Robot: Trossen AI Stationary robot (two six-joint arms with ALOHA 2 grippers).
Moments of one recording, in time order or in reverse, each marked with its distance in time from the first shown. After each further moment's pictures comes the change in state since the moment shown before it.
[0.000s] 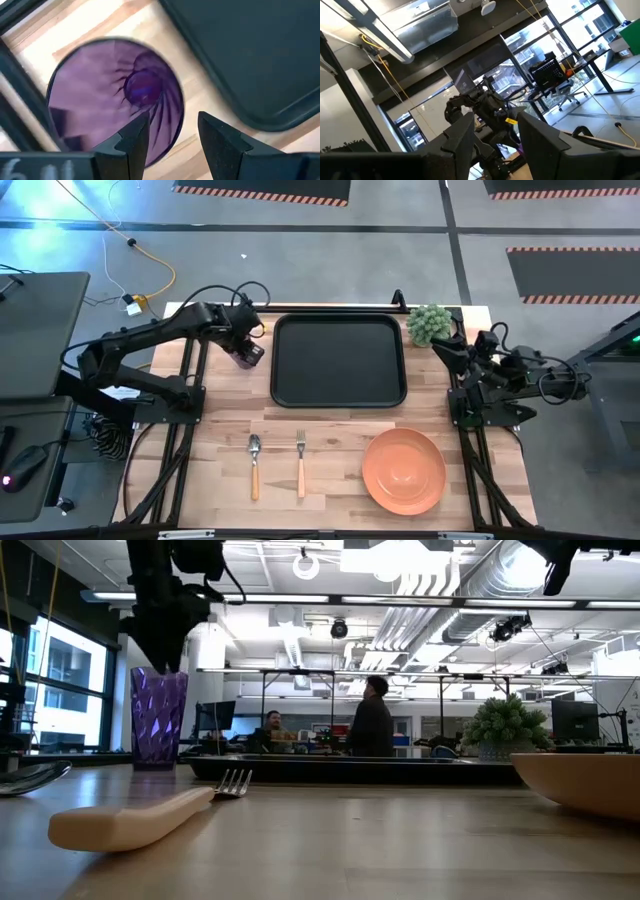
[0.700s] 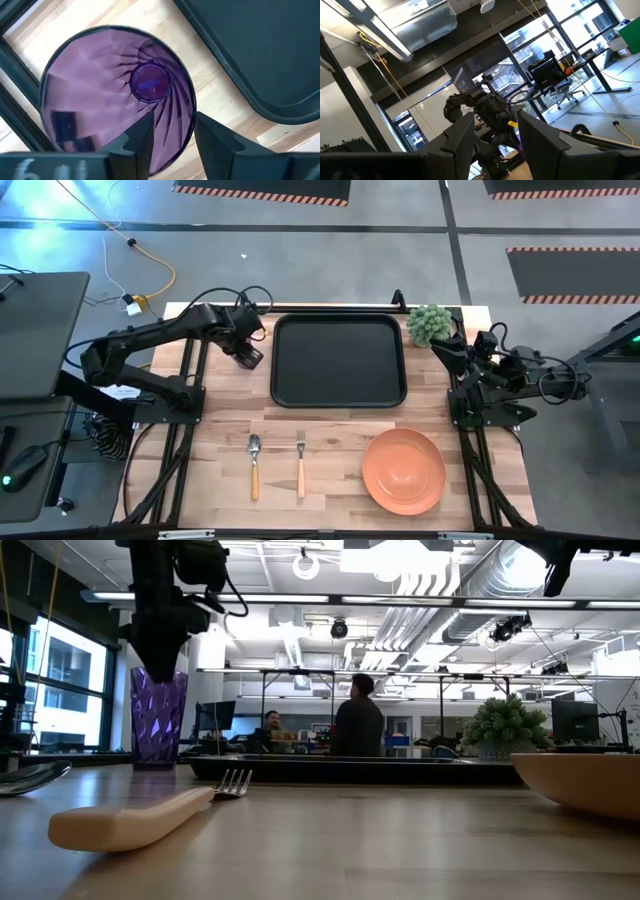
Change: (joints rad) left arm 0.002 0.037 -0.022 0.000 -0.010 0.054; right arm 0.000 0.000 0.000 -0.010 0.000 0.000
